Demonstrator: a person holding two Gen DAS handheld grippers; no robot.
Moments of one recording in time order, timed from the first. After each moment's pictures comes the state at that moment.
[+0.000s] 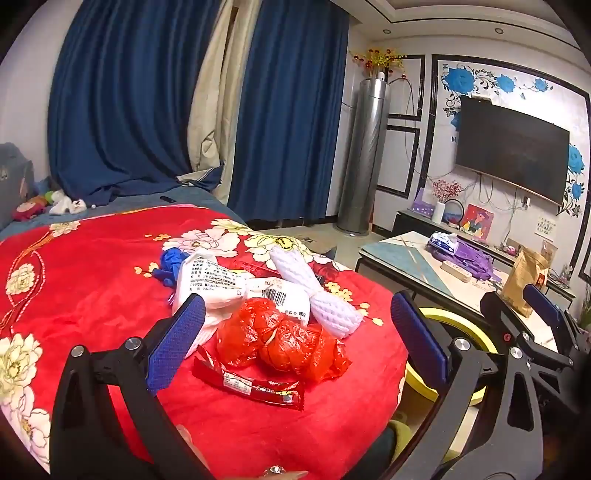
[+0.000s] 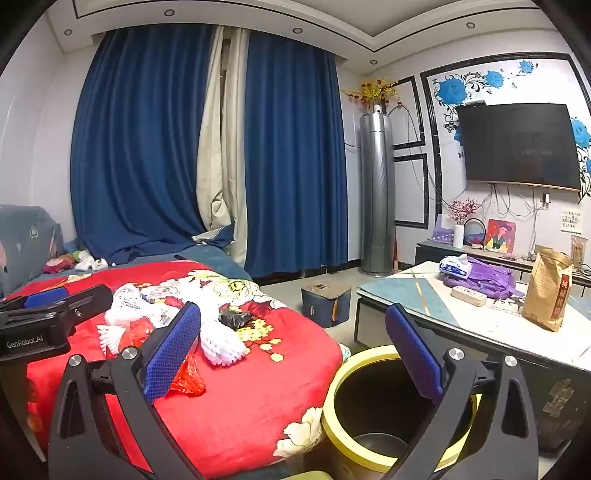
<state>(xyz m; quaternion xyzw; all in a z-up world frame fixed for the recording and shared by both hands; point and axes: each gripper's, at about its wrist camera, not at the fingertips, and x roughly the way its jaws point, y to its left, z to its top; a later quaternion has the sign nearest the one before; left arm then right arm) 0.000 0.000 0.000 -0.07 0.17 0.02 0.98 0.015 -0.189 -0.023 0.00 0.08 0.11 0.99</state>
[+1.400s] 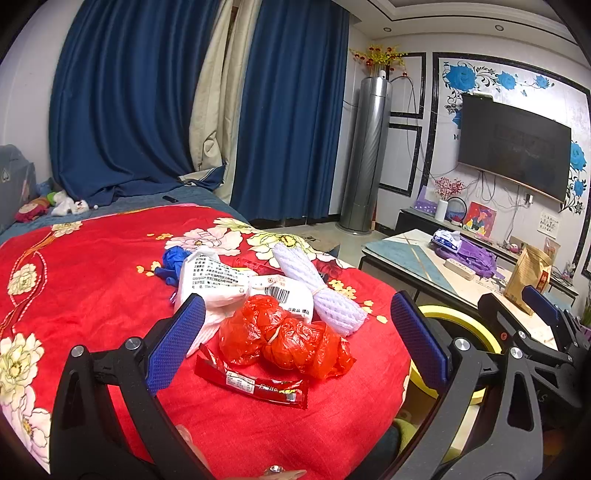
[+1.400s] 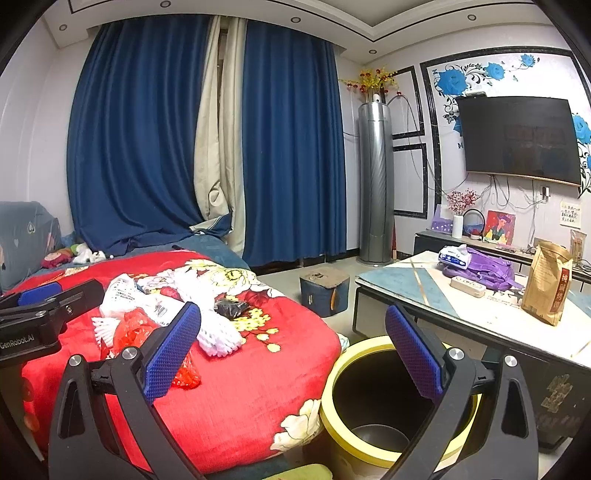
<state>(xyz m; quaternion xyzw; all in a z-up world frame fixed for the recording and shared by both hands) 0.000 0.001 -0.004 -0.07 0.17 0.02 0.98 0.018 -0.200 -0.044 0.00 0.10 0.11 0.99</state>
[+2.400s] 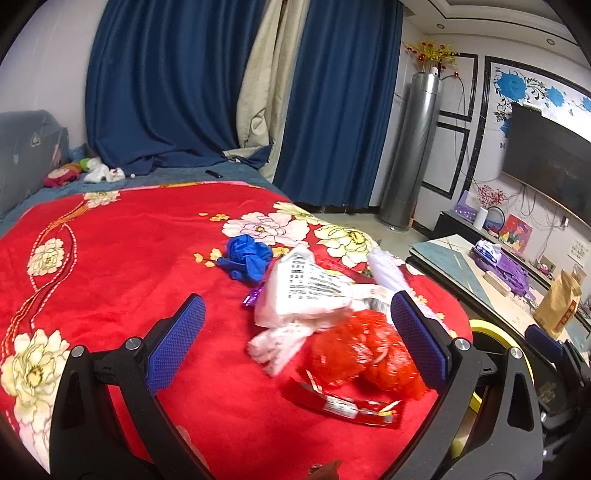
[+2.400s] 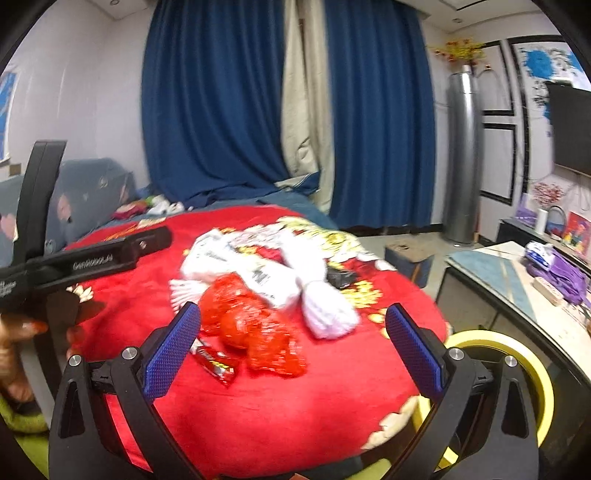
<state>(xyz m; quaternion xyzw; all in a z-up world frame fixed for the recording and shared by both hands) 0.027 0.094 -0.009 -0.11 0.22 0.09 0.97 0.048 -0.115 -0.041 -0.06 0.19 0.29 0.94</state>
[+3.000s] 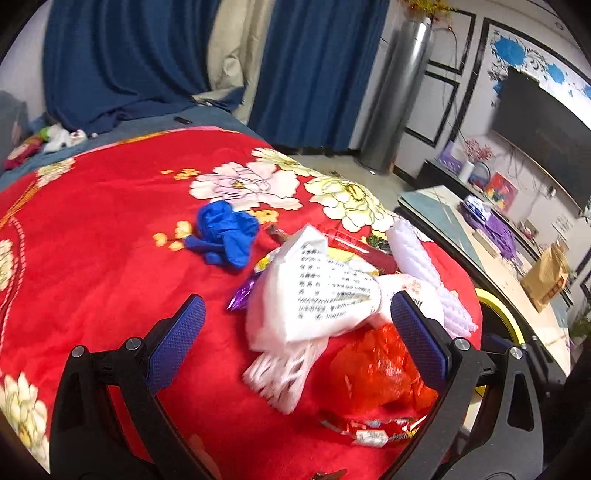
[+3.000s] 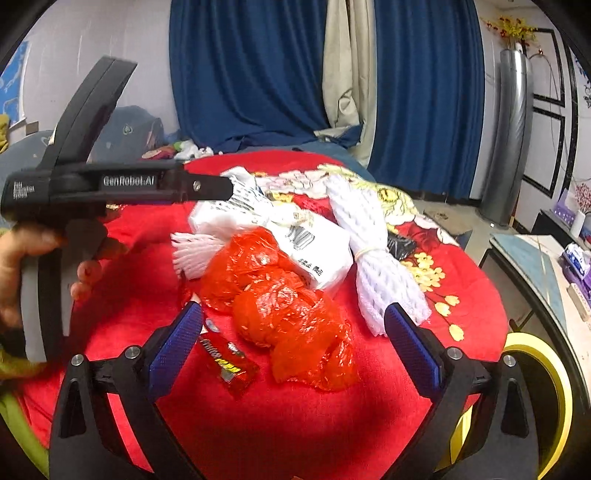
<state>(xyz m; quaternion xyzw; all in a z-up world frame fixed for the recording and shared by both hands) 0.111 0.125 -0.028 -0.12 0.33 0.01 0.94 0.096 -0.065 -0.076 -0.11 0.28 0.34 0.89</state>
